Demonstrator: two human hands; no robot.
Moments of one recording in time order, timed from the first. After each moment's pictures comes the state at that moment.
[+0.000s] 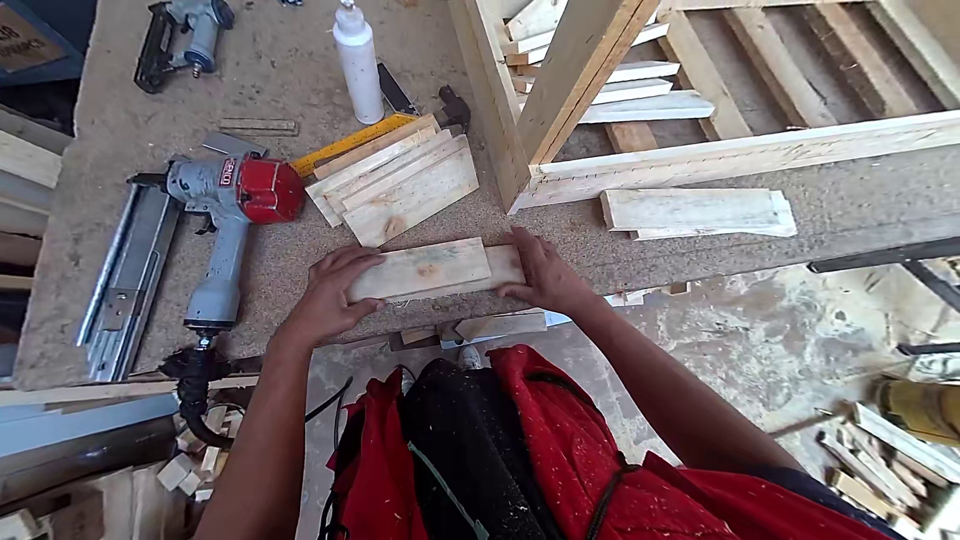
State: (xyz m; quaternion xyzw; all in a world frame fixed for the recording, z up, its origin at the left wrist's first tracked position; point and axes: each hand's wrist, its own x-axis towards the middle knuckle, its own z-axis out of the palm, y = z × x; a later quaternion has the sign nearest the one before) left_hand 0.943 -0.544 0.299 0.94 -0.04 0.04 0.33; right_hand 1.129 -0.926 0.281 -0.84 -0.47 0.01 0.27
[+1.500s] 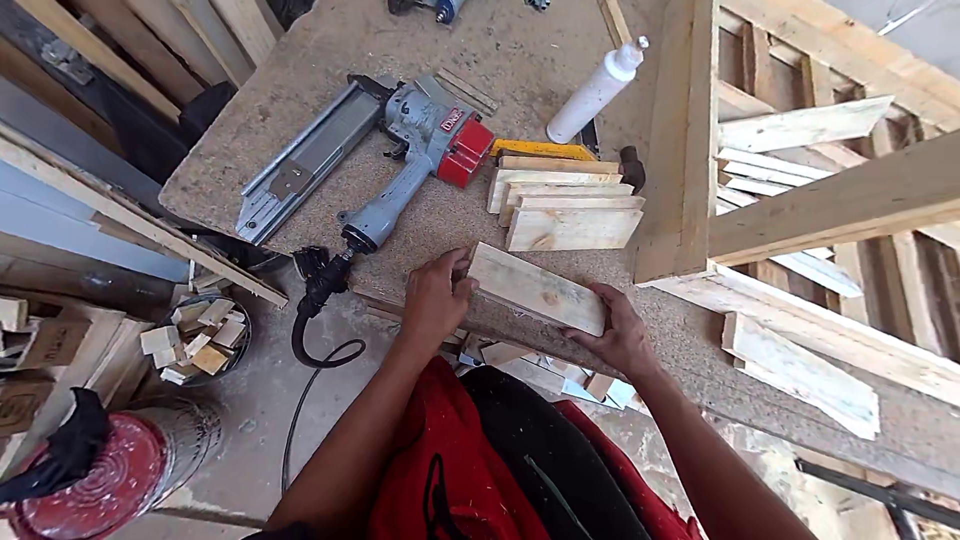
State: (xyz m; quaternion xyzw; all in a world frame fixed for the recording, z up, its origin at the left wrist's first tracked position) left_hand 0.879 -0.563 0.290 0.80 0.30 0.18 0.48; right_hand 1.114 -0.851 0.273 -0.83 -0.49 0.03 0.25
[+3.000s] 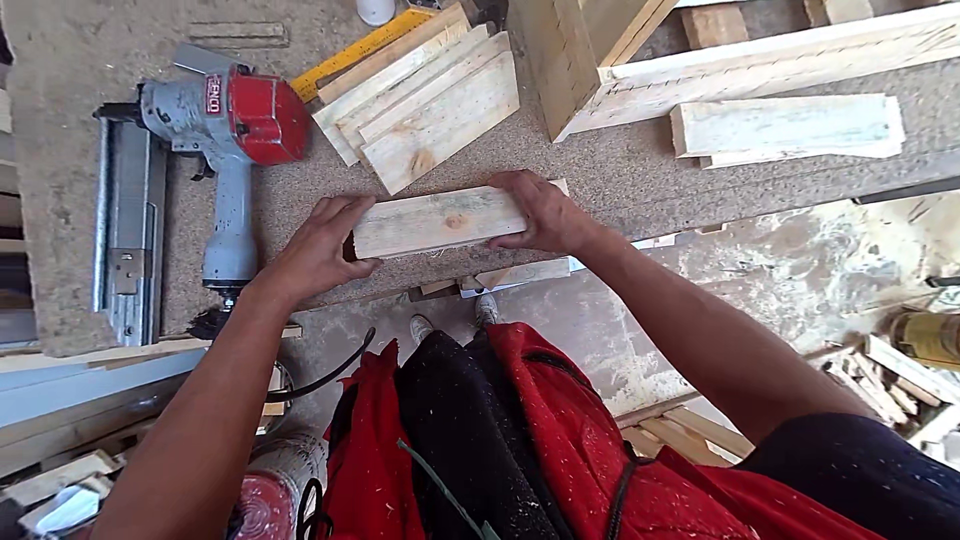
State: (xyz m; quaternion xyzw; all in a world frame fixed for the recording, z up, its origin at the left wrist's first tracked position) left_hand 0.935 -0.490 0.312 0.96 -0.08 -0.04 0.26; right_hand 1.115 -0.844 0.281 -0.79 -0.54 0.05 0.30
